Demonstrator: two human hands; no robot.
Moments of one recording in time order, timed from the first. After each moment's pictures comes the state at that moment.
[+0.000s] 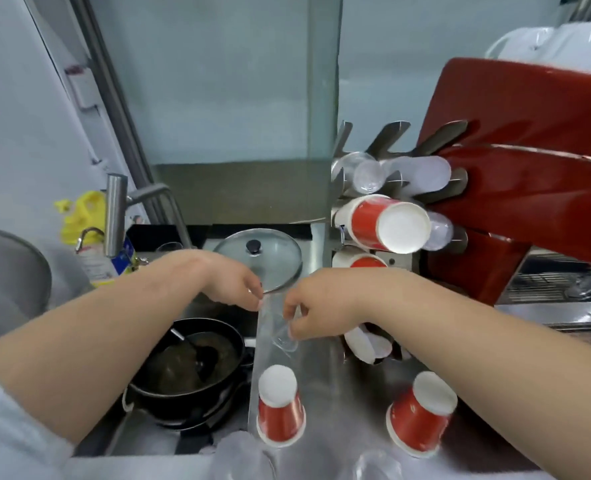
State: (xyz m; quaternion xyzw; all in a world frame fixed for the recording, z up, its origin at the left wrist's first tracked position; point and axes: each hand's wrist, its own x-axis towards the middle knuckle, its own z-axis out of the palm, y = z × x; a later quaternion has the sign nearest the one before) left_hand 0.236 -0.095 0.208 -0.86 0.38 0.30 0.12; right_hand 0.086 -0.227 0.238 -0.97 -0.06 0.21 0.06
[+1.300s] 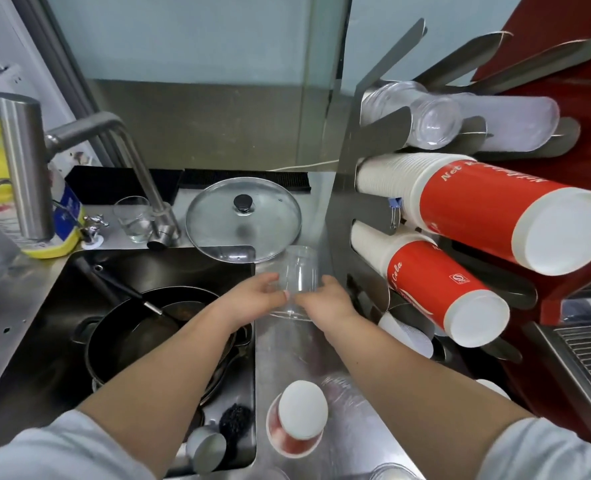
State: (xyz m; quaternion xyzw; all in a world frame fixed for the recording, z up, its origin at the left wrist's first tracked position) left_hand 0.305 -0.119 0.000 -0.75 0.21 0.41 -0.48; right_hand 0.204 -0.238 0.032 -0.72 0.43 -0.01 0.54
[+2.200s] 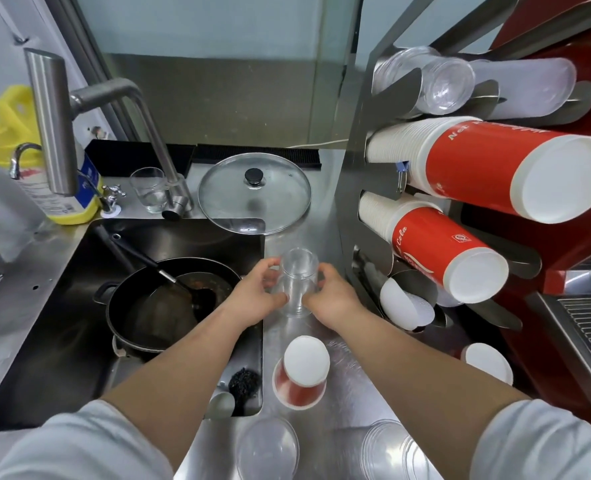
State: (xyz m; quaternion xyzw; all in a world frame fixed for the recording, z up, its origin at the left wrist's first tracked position) left_hand 0.257 -0.092 -0.021 -0.79 0.18 0.29 -0.51; right_hand 0.168 -0.226 0.014 -0.82 0.35 0.06 0.44
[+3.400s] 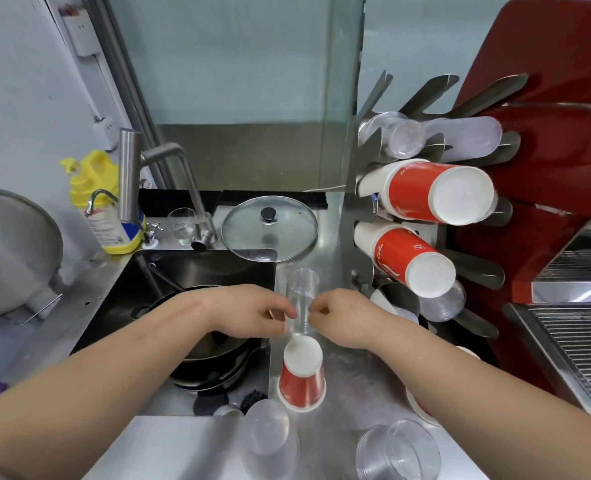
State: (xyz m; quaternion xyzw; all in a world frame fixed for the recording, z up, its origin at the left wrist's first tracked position) left_hand 0.208 -0.049 0.130 -0.82 0.46 0.33 -0.07; right_hand 0.101 -0.219 0.111 -0.94 0.13 0.14 0.28
